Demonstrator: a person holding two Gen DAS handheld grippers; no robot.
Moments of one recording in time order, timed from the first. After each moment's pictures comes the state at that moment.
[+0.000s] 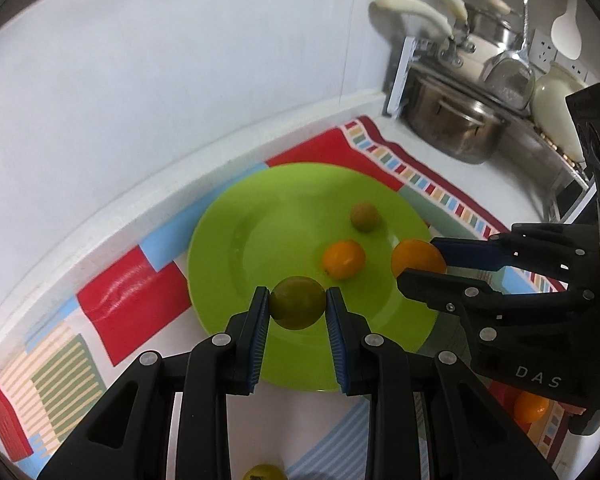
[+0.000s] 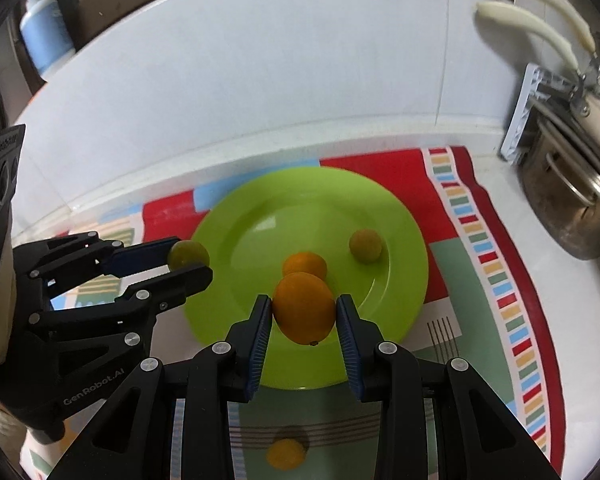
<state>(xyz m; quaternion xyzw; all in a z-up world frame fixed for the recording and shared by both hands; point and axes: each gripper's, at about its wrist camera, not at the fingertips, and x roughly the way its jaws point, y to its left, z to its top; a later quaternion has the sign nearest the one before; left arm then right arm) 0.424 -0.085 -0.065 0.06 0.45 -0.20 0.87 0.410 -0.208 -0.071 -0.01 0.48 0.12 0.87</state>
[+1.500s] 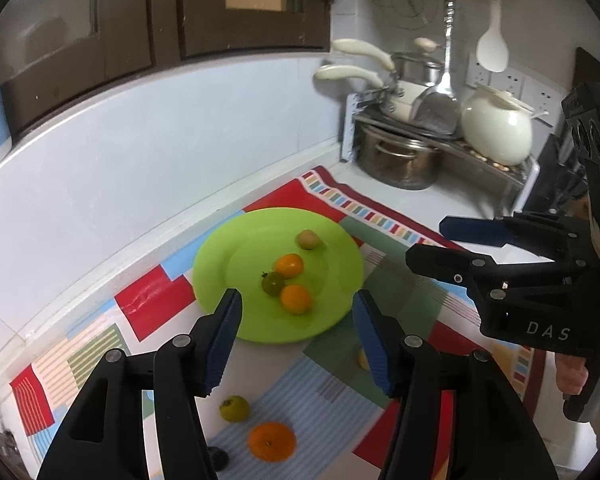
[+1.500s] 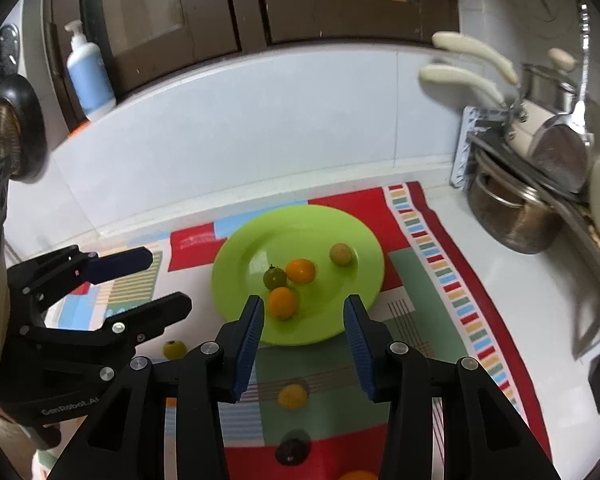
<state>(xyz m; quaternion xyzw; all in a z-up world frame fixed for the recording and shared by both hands) 0.314 -0.084 0.016 0.08 0.35 -0.23 0.91 0.312 -0.227 0.006 0.01 0.38 0.09 0.92</state>
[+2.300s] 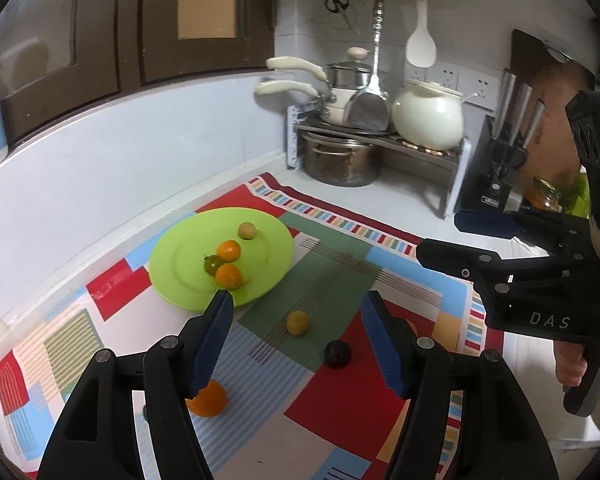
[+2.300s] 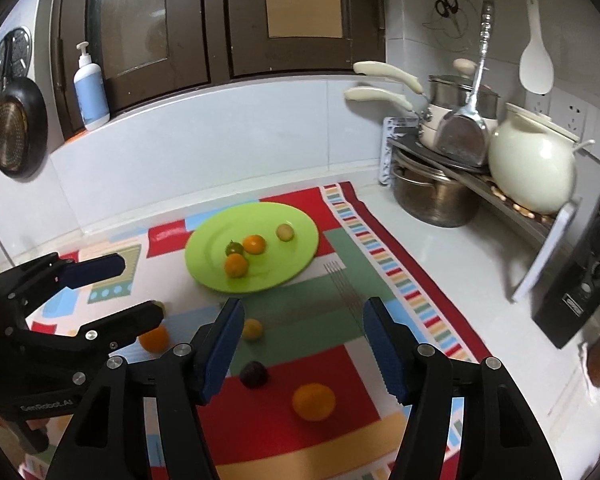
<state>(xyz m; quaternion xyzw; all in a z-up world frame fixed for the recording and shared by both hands) 0.229 -0.105 0.006 0.08 0.31 -0.28 0.90 0.202 -0.256 0.008 0.00 0.34 0.01 0.94</state>
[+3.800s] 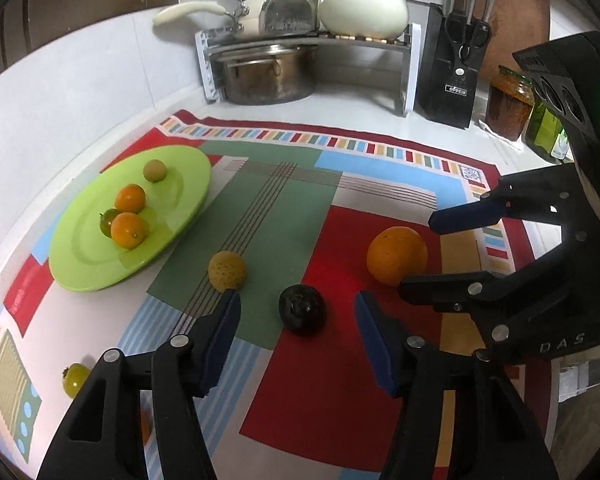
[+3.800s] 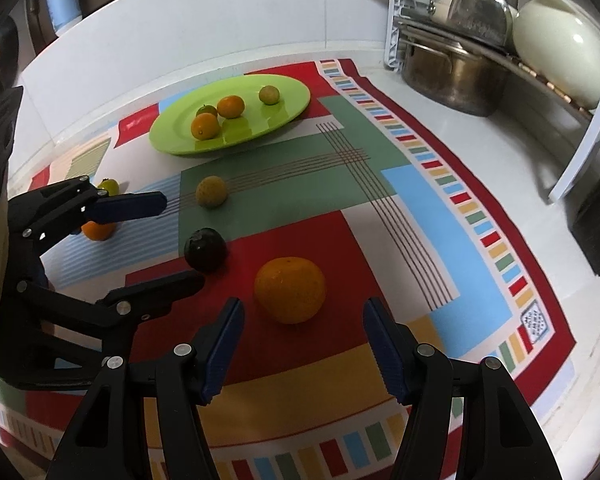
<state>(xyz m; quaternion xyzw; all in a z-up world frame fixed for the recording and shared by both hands) 0.254 -0.159 -0.096 0.18 0.37 -0.38 0.83 0.214 -0.273 -0.105 0.00 0.48 0.02 0.88</state>
